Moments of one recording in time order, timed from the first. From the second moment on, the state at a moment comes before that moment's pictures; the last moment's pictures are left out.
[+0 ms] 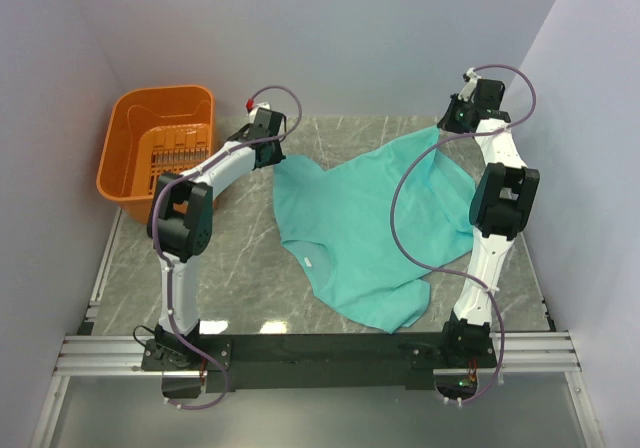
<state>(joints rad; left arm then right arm) -0.38 2.08 1.64 -0.37 -0.28 -0.53 -0.18 2.31 2.05 -0.42 -0.36 0.10</state>
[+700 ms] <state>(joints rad) -0.27 2.42 2.20 -0.50 -0.24 -0.49 -0.16 2.31 2.17 -0.35 -0.18 0.17</state>
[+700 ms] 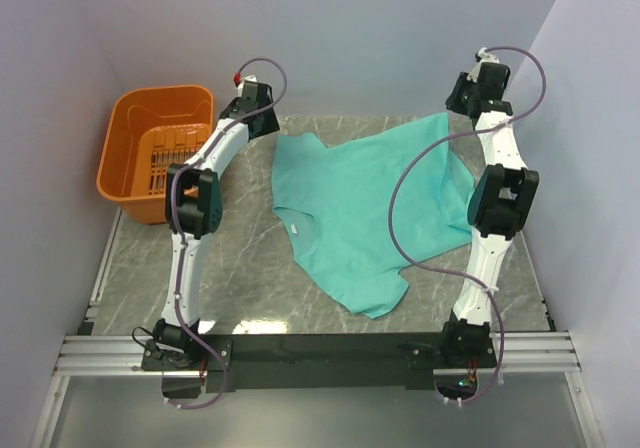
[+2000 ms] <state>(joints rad) -1.04 1.48 0.61 0.08 -0.10 -1.19 -0.47 1.42 0.92 -0.68 -0.49 -0.73</state>
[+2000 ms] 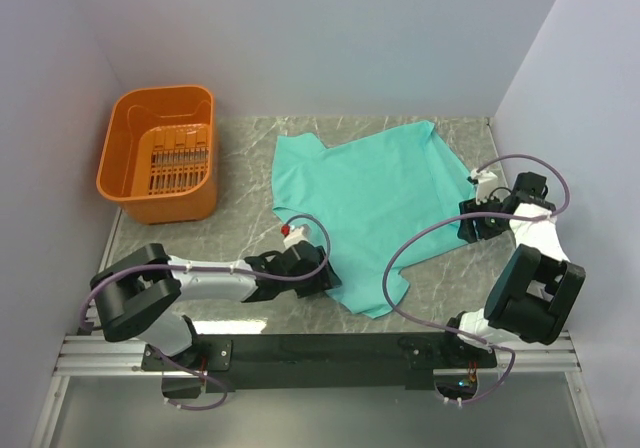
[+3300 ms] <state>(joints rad) -1.04 1.33 0.51 -0.13 -0.31 -1.38 -0.44 1.48 0.99 -0.77 -0.57 -0.85</state>
